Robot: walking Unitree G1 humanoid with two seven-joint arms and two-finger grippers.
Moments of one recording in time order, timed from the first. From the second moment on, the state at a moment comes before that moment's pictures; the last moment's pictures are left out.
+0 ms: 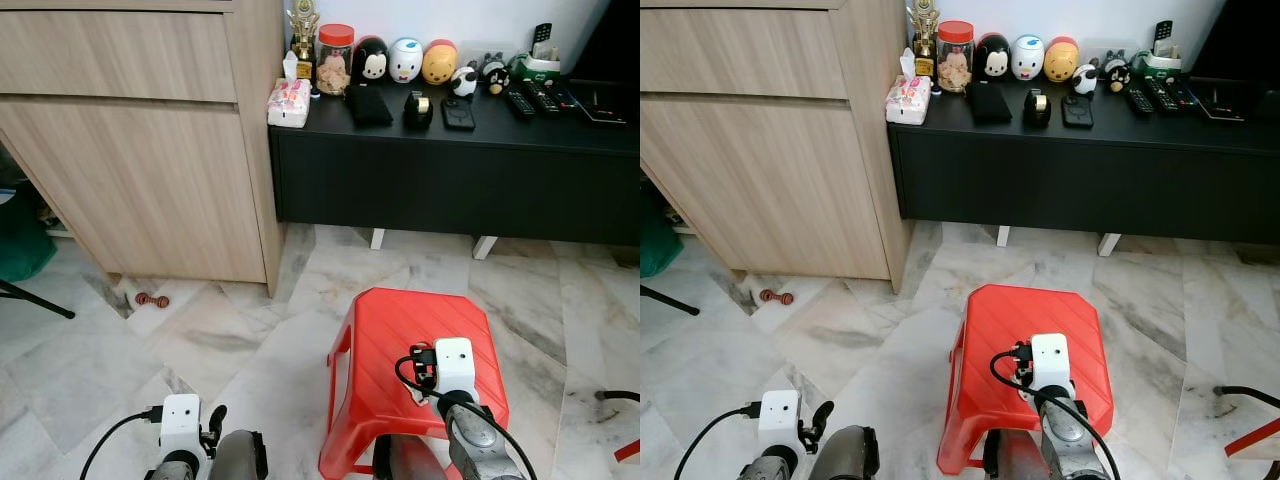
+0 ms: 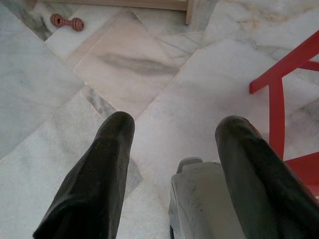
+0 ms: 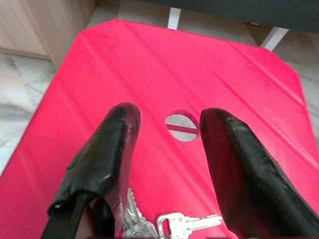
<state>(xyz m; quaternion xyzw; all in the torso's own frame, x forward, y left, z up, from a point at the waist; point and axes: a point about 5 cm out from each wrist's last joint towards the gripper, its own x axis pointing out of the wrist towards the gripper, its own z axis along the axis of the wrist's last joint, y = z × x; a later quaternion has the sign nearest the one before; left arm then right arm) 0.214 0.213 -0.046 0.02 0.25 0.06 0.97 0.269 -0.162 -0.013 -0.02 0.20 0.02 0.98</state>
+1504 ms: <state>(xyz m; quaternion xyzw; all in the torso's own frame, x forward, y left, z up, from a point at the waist) 0.198 0.210 -0.059 0.02 0.30 0.05 0.95 0.253 -0.160 -0.037 -0.02 0.32 0.06 0.95</state>
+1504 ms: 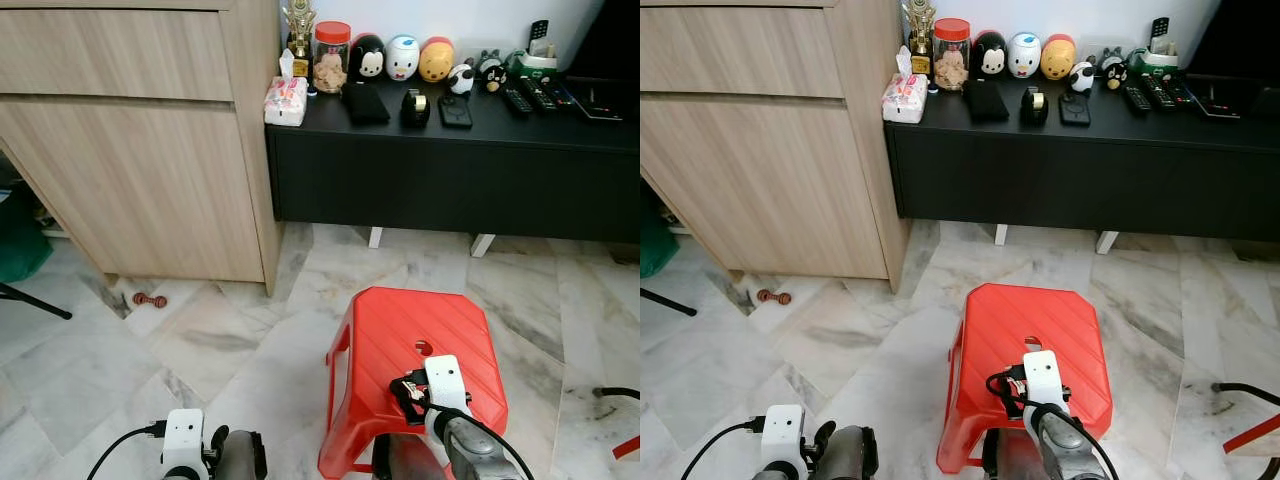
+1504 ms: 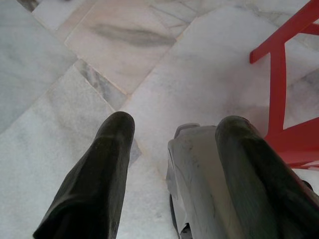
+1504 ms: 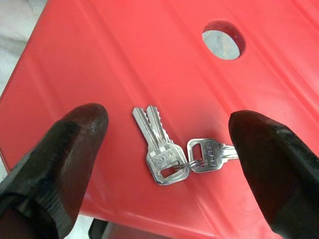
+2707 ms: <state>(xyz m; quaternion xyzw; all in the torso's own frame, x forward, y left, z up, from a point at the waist) 0.196 0.211 -0.061 0.02 0.30 0.05 0.95 0.251 -0.163 -0.039 0.00 0.33 0.04 0.94</state>
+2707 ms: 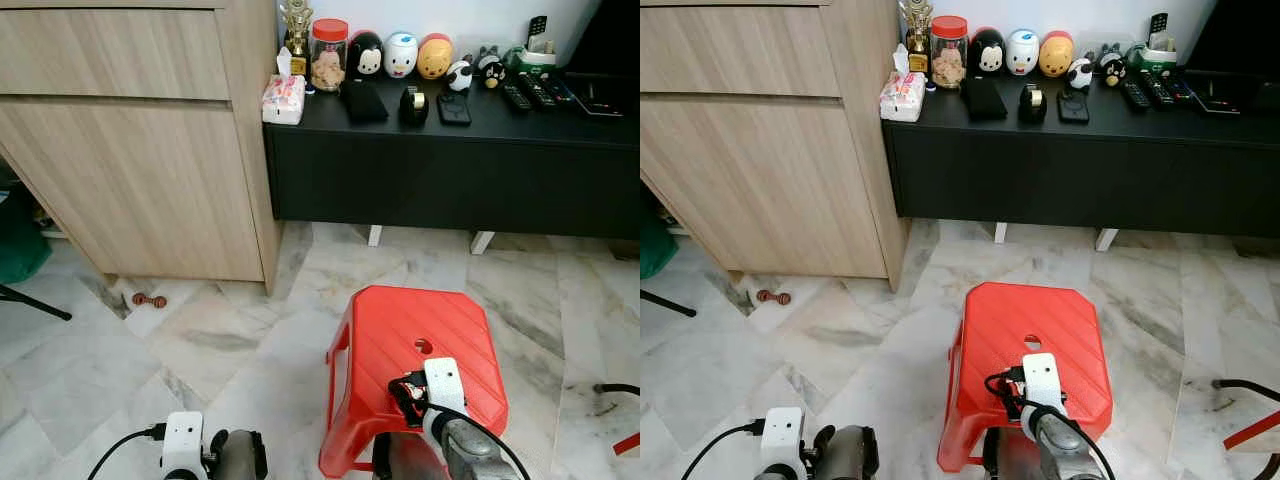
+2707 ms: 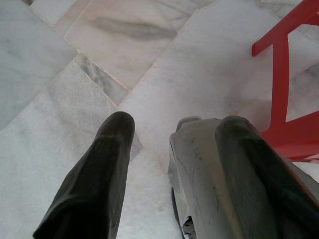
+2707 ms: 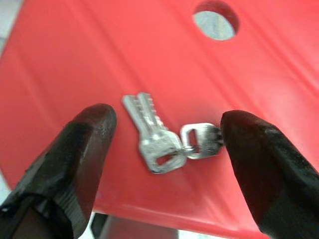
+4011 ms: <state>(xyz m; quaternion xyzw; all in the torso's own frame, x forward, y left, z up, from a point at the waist) 0.197 0.213 -0.060 0.02 0.30 0.05 0.95 0.249 -0.164 -0.041 0.03 0.33 0.03 0.94</state>
